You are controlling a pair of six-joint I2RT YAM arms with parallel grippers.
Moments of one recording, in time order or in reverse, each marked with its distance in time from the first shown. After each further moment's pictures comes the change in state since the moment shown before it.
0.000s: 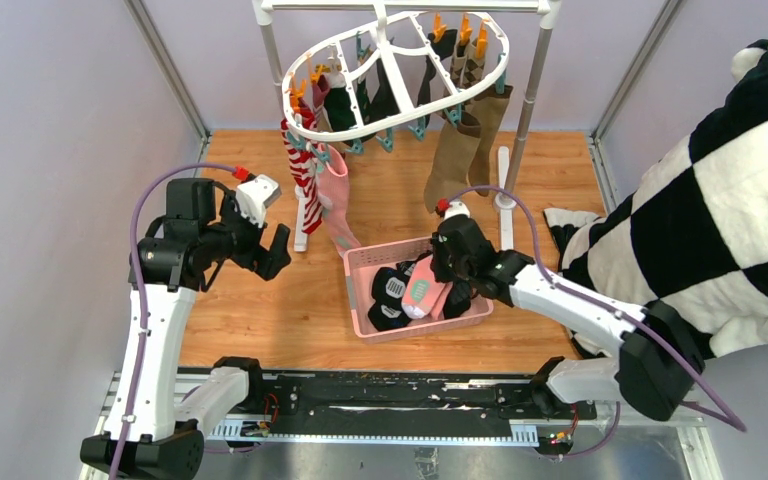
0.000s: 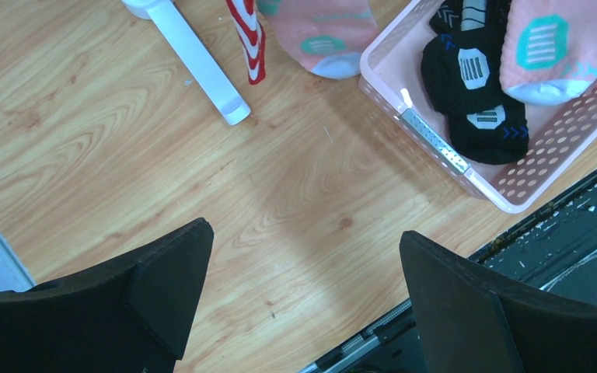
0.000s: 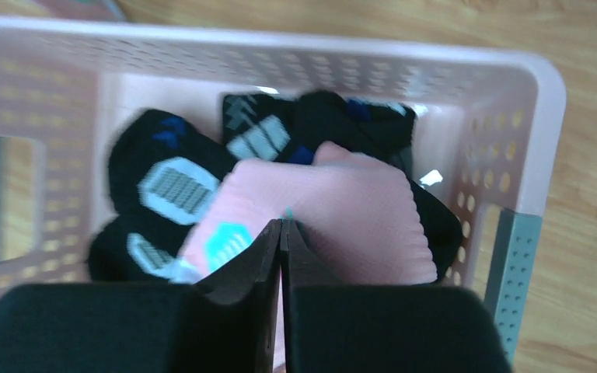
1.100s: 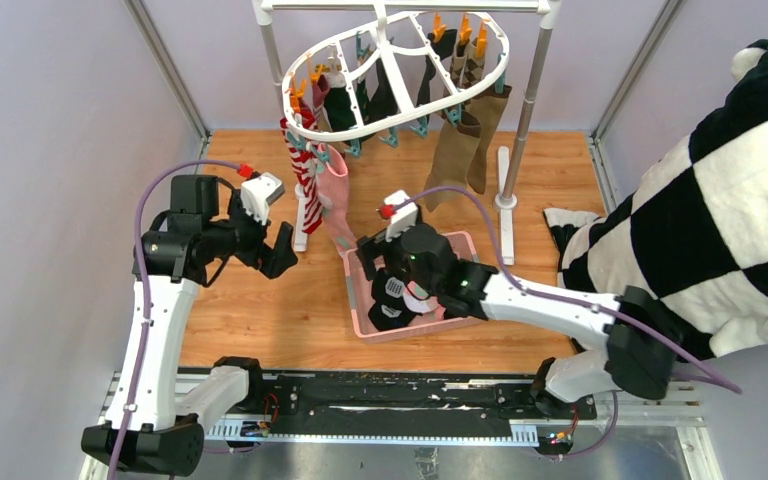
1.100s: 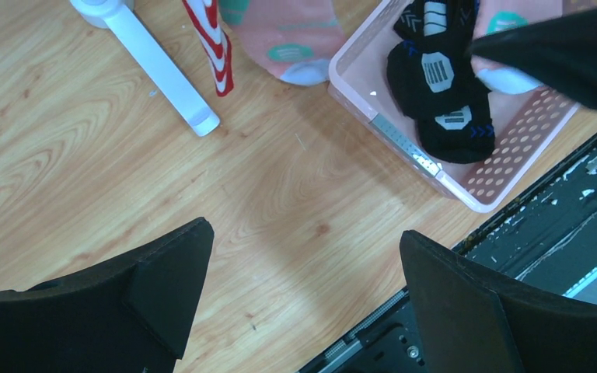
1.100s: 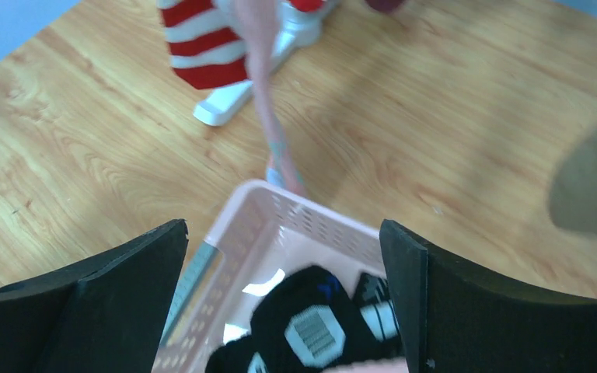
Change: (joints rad) left arm 0.000 0.036 -0.003 0.003 0.079 -0.007; right arm 0.278 0.077 0.056 0.426 0.212 -0.231
